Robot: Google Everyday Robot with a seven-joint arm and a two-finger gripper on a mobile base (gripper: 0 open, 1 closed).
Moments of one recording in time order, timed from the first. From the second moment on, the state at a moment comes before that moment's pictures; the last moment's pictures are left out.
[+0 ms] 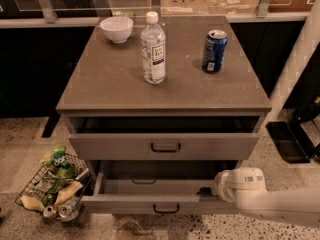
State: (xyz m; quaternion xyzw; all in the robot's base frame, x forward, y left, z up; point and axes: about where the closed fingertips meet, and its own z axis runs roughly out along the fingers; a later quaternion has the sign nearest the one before) arm 0.512 -0.226 0.450 -0.64 0.72 -0.15 0.22
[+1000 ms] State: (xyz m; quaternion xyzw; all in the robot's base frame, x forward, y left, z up) arm 0.530 -0.193 0.416 -0.67 0.71 -0.11 0.21
